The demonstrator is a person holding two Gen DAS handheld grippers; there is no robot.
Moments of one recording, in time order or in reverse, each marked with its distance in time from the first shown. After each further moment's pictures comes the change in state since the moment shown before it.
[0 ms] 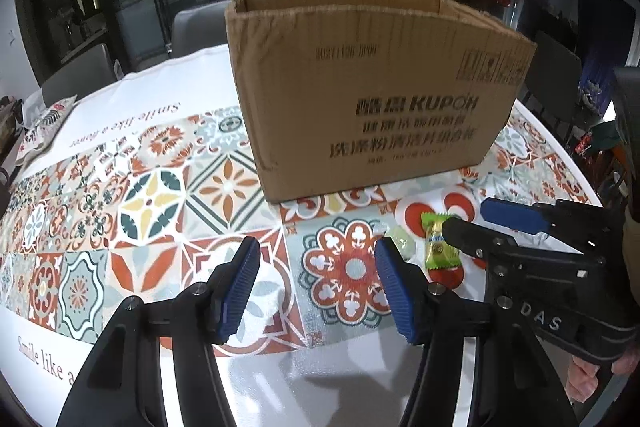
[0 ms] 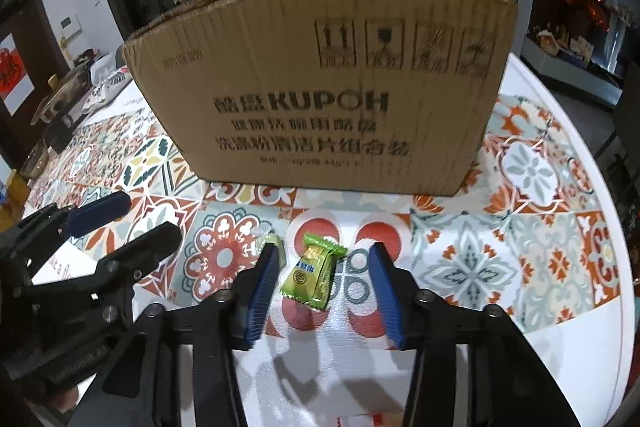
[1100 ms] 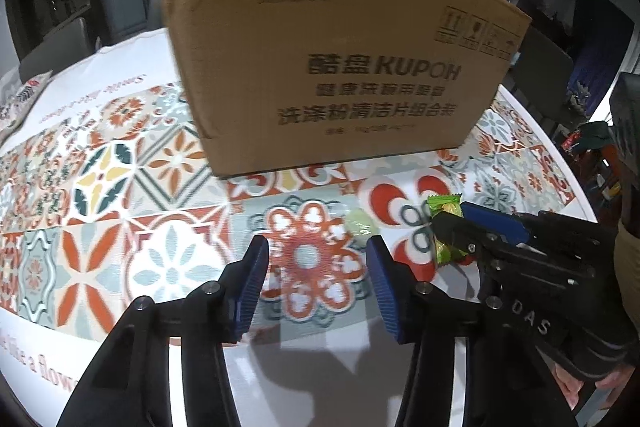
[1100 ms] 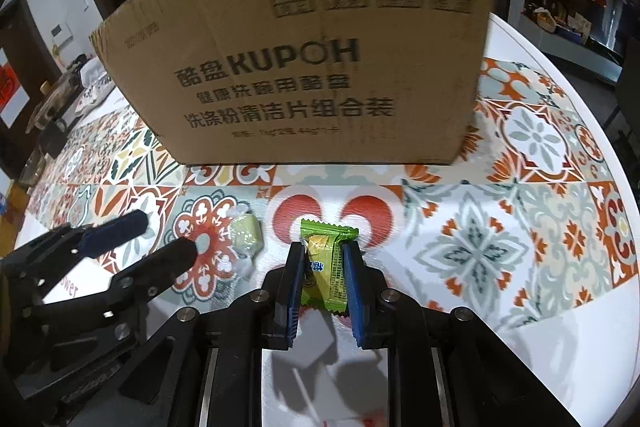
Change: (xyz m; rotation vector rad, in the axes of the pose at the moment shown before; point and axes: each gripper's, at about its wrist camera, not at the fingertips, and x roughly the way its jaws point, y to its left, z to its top) left arm 0.027 -0.022 -0.005 -0.042 0.069 -0.095; right arm 0.014 -0.019 -0.014 0.056 0.030 0.015
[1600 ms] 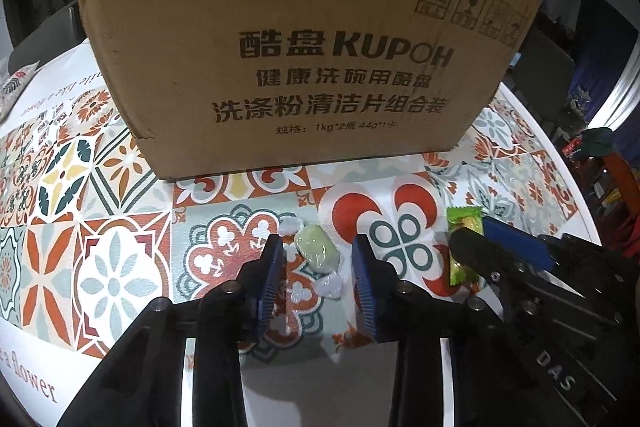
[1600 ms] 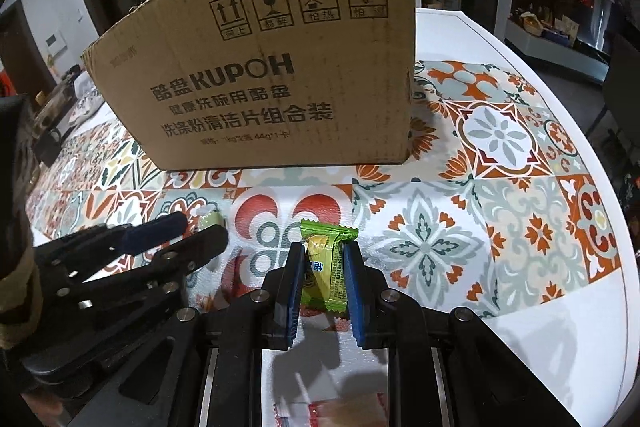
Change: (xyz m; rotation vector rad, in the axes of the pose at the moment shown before) left arm 0.033 -0.026 0.010 -0.024 0.028 -0.003; right arm -0.015 -0.027 -0.008 0.021 -0.043 -0.026
